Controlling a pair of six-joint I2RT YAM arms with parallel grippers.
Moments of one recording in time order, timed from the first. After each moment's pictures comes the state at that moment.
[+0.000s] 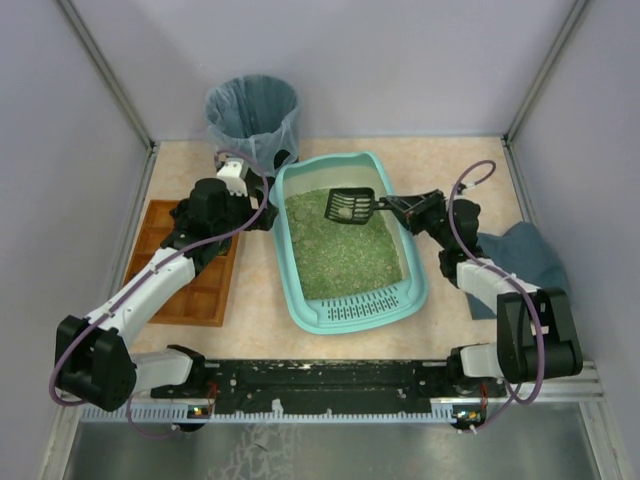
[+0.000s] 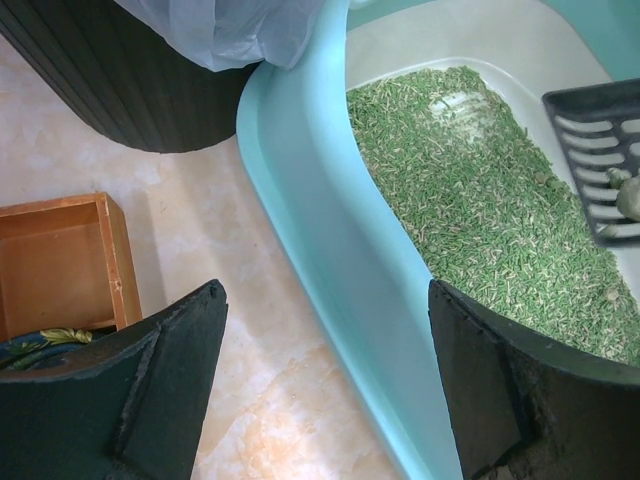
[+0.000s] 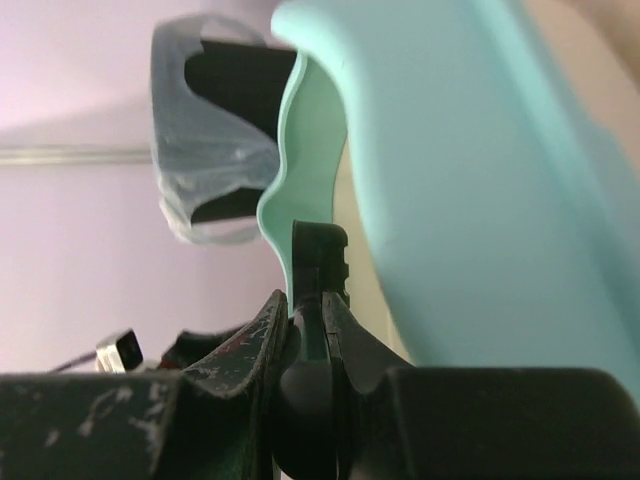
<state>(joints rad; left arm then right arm) -0.38 1.23 0.88 -0.05 0.03 -0.23 0.12 1.33 0.55 0.63 -0.39 1.37</state>
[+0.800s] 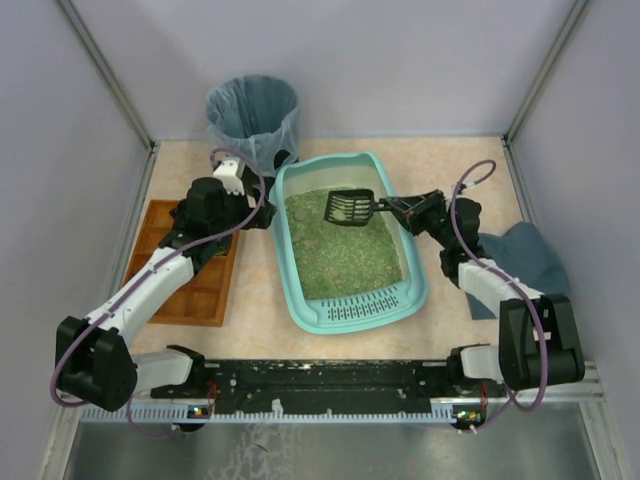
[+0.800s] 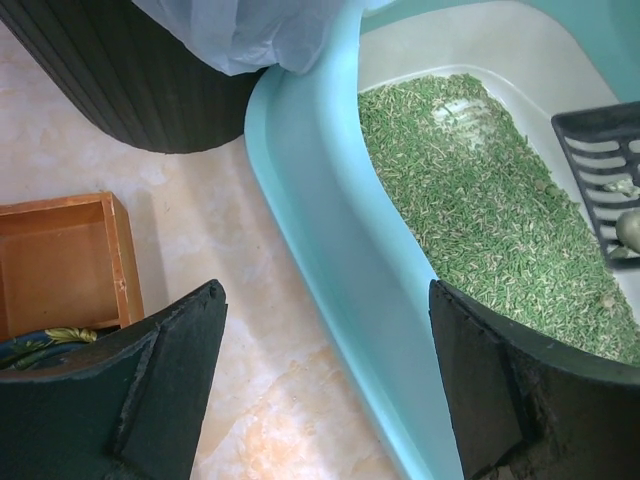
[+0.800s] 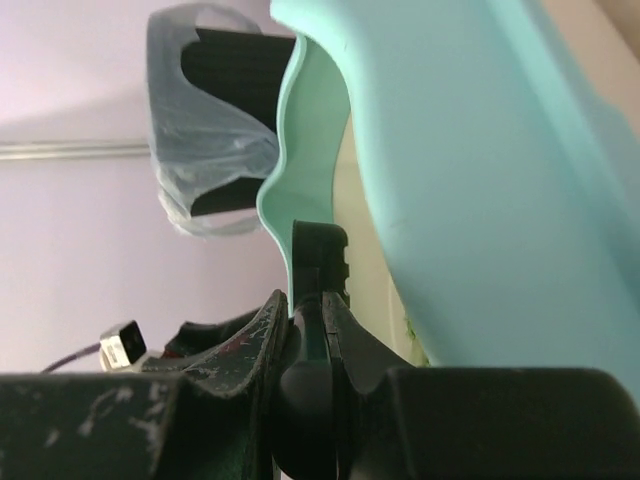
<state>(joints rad) -0.37 1.23 0.88 -0.05 0.04 -0.24 0.14 1.30 0.56 0.57 -0.41 1.37</state>
